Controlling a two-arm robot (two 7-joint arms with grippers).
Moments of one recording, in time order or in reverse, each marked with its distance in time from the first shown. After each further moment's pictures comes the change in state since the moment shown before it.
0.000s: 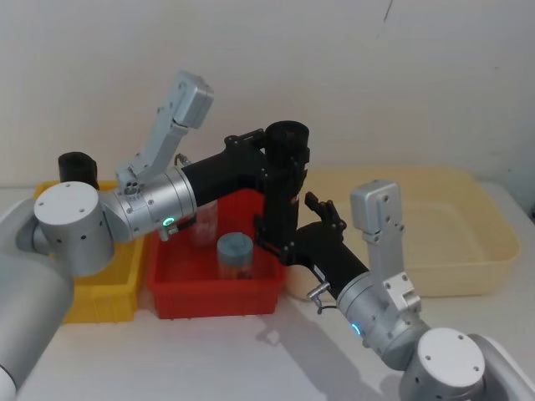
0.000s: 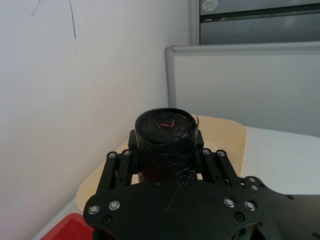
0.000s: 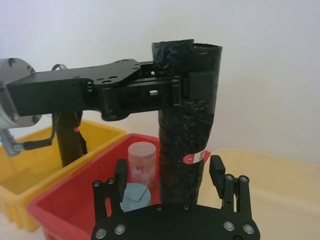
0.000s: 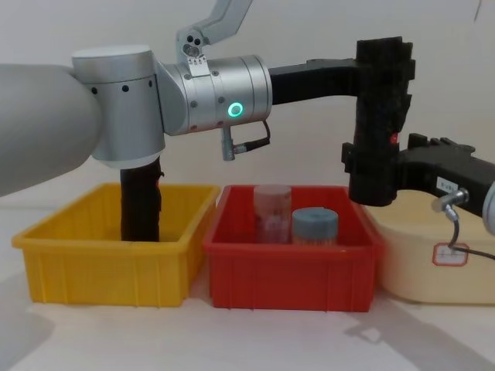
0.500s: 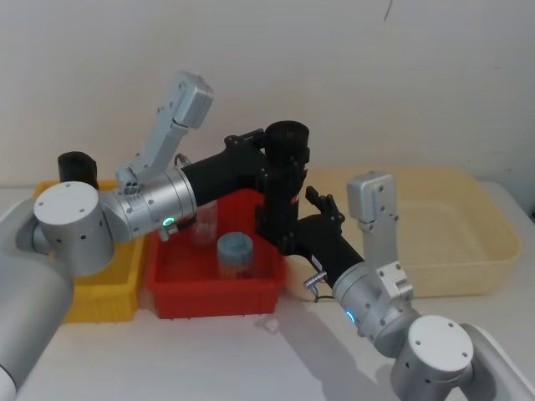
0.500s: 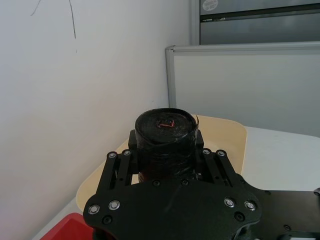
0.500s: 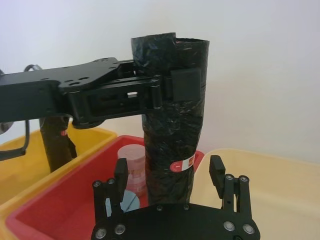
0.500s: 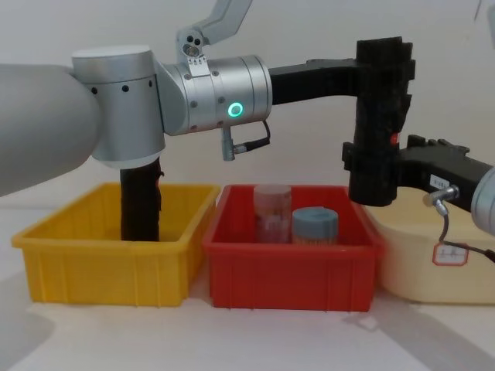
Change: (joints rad) left arm 0.000 0.000 0.000 0.000 0.000 0.000 0.000; right arm 0.047 -0.034 0.016 0.070 -0.008 -0.004 -0.002
